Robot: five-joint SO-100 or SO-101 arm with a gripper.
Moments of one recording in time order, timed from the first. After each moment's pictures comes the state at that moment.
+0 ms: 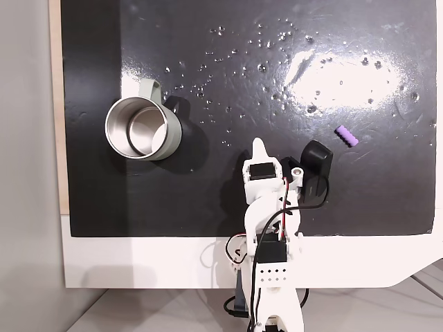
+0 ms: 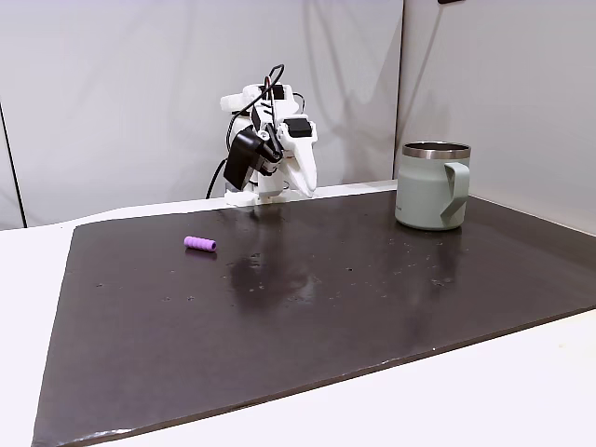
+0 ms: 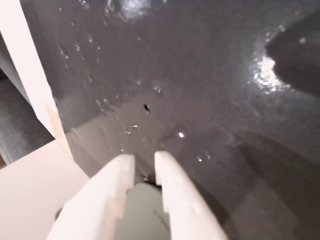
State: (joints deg) arm -0.2 181.6 172.6 45.3 -4.4
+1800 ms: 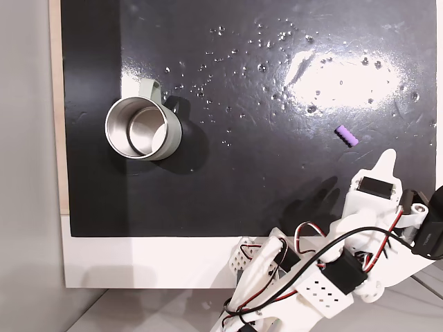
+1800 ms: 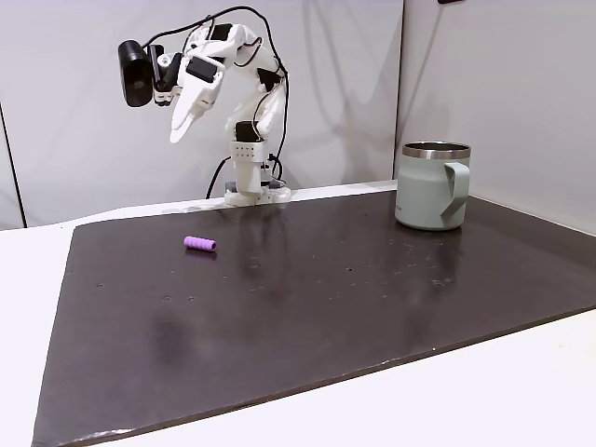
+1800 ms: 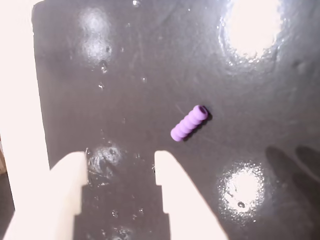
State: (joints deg) arm 45.0 149.0 131.9 54.8 -35.7
